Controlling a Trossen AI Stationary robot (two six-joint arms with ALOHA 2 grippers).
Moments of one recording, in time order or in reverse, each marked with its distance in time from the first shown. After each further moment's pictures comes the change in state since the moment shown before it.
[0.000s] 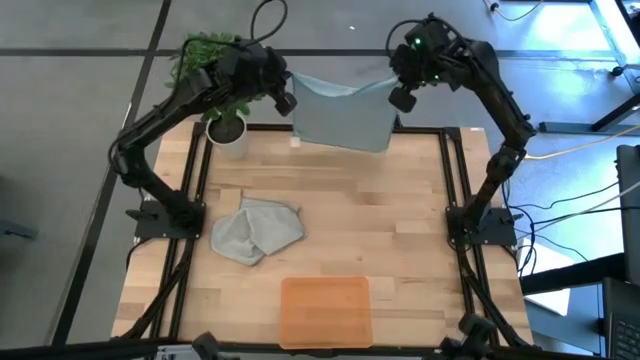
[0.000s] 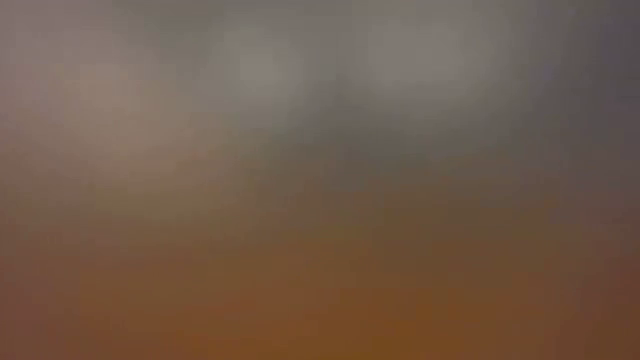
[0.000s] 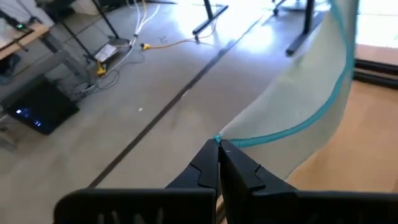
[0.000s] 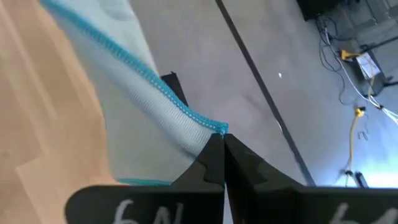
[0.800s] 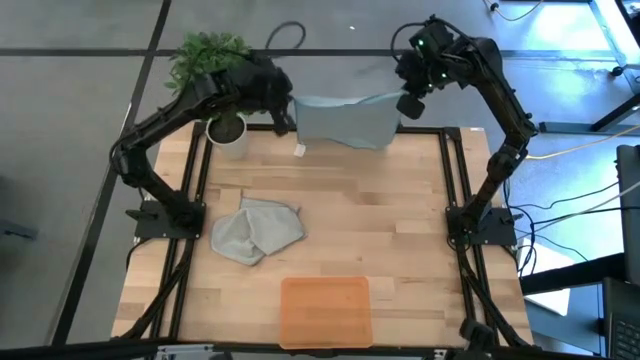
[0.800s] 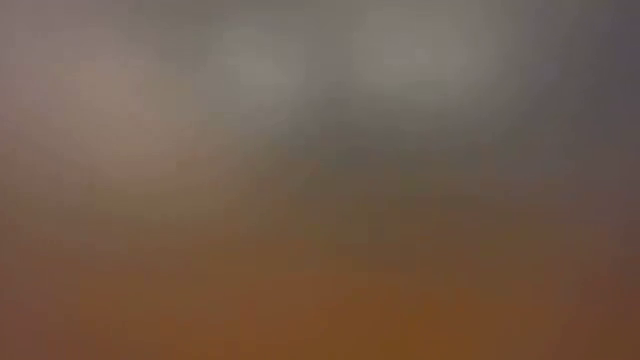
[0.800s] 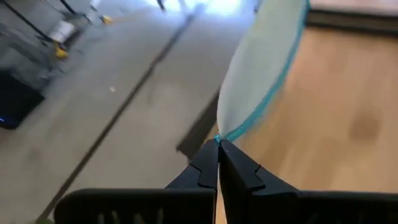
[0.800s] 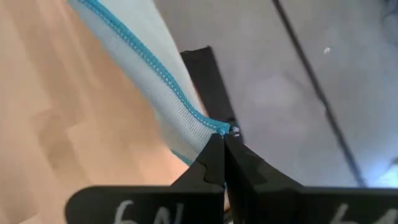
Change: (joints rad) left arm -0.075 0.010 0.000 -0.193 0.066 0.014; right arm -0.049 -0.001 -0.006 -0.148 -0.152 0.021
